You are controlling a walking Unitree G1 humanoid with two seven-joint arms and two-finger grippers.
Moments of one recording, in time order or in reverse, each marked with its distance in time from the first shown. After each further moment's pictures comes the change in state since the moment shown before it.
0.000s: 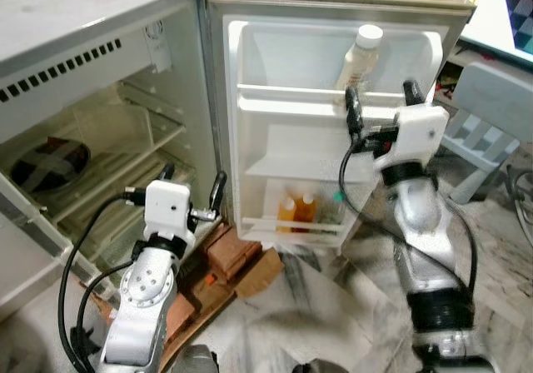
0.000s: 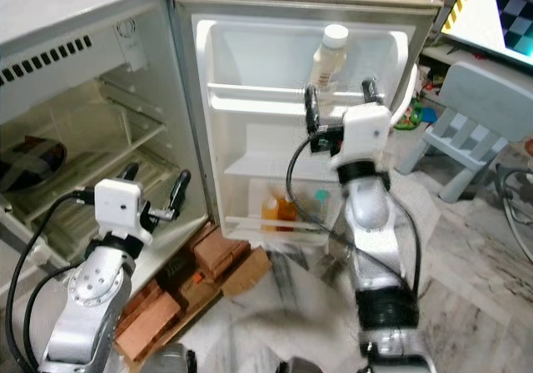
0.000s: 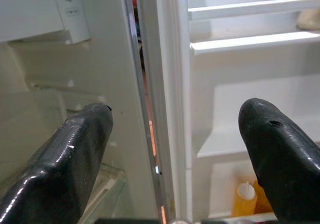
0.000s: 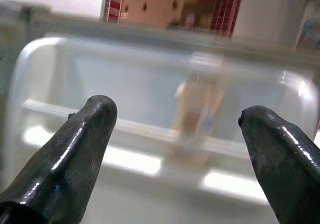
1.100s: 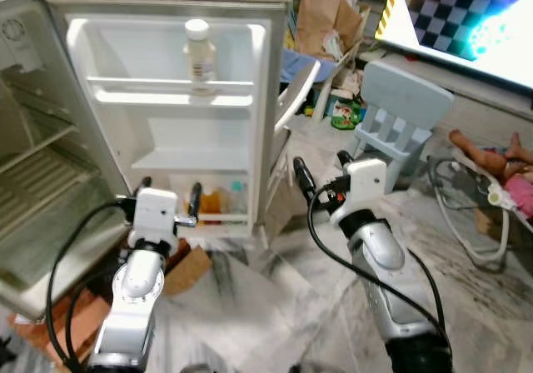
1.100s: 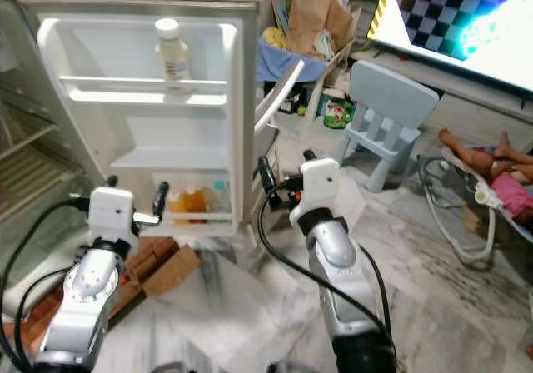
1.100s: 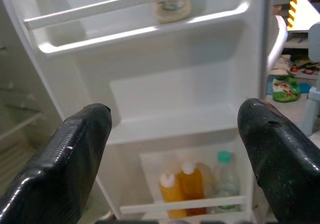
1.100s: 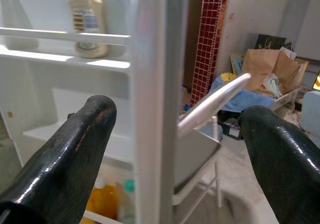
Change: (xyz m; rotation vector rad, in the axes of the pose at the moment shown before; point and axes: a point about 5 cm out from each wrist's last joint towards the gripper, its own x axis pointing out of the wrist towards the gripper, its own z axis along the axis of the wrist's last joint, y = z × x) left arm 0.007 0.028 -0.021 0.131 0.074 0.147; right arm -0.021 0.031 -0.027 0.162 0.217 0.157
